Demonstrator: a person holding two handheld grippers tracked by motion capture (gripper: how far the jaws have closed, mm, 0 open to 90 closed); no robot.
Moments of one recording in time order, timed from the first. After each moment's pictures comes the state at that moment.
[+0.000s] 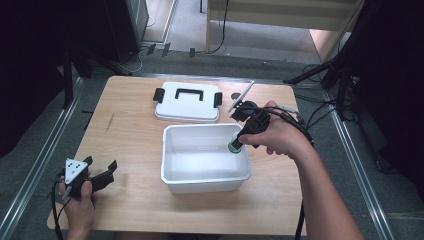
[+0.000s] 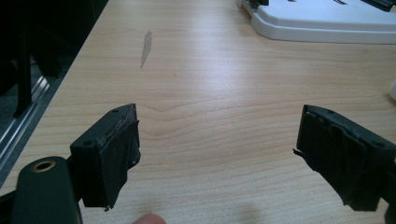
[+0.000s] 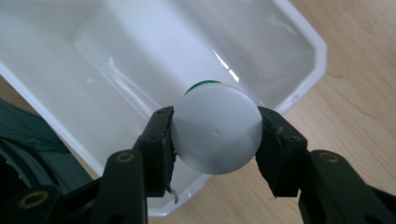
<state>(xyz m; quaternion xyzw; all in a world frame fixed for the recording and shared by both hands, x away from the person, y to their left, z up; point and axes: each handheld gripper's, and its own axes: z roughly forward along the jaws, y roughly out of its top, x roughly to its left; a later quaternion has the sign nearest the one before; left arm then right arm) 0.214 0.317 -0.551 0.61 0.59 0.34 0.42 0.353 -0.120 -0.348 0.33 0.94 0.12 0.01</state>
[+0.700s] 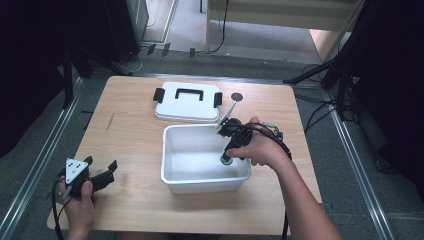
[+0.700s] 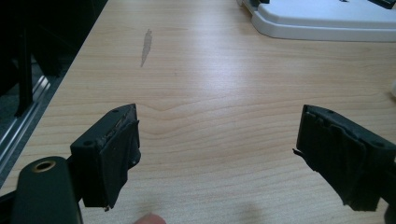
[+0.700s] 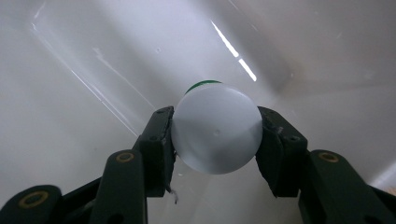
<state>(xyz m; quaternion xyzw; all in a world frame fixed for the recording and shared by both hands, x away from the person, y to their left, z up) 0.214 0.316 -0.551 0.61 0.59 0.34 0.42 0.358 -0.097 -0.420 0.33 0.94 0.08 0.00</state>
